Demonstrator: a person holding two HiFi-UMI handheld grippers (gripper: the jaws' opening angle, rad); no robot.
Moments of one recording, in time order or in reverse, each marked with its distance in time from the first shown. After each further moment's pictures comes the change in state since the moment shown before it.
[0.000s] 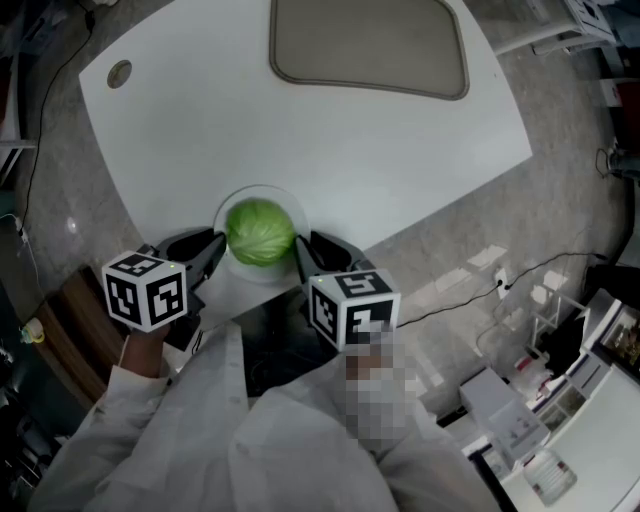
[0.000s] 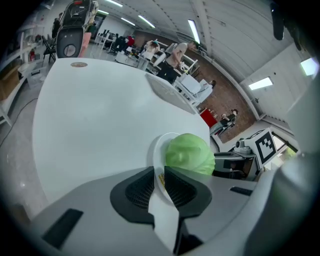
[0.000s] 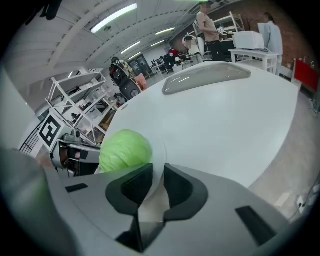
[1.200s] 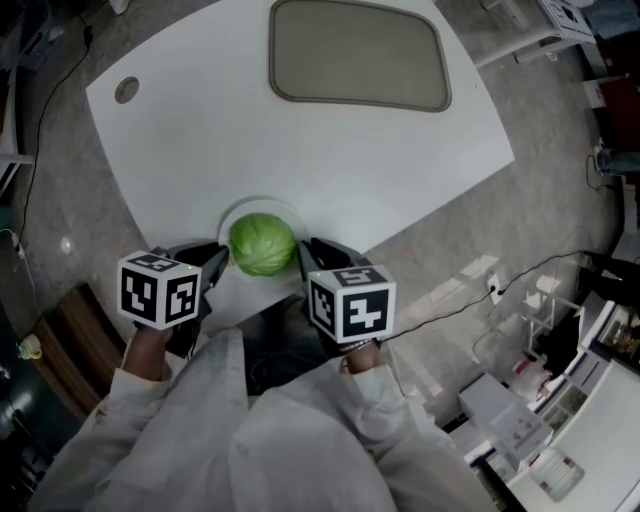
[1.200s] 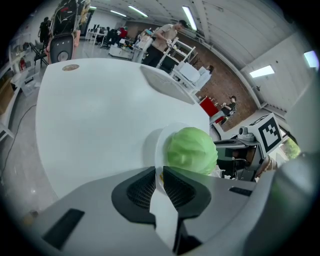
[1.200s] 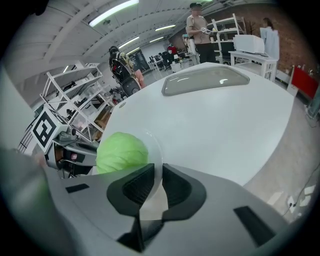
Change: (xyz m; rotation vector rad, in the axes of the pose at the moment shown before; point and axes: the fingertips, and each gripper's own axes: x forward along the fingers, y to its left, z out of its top) left arm -0.008 -0.008 -0.011 0.066 0.123 0.040; right arm -0.013 0.002 0.004 -0.009 0.039 -0.062
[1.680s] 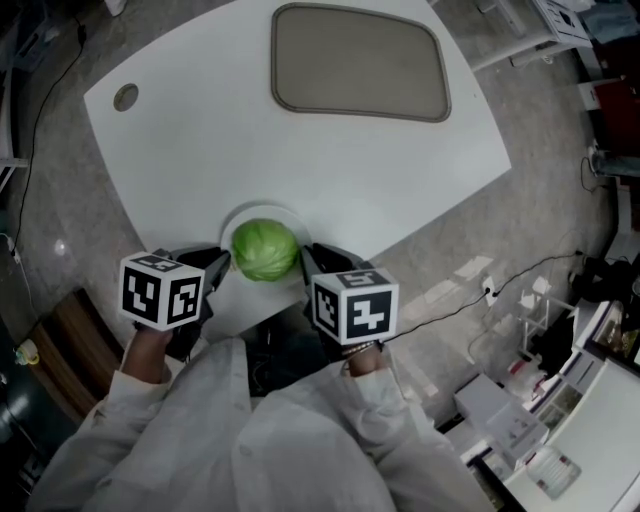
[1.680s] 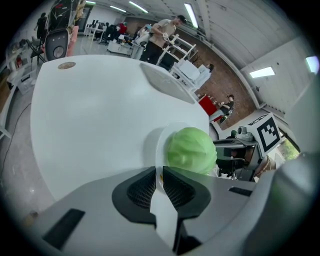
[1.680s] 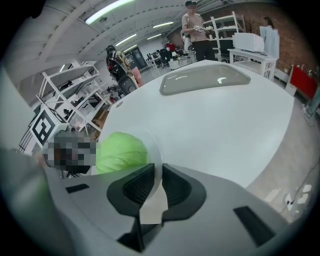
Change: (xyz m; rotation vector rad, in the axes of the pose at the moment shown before) left arm -0.002 0.008 0.015 -0.004 0.041 -0.026; right arm 0.006 0.001 0.015 0.018 0.032 -0.020
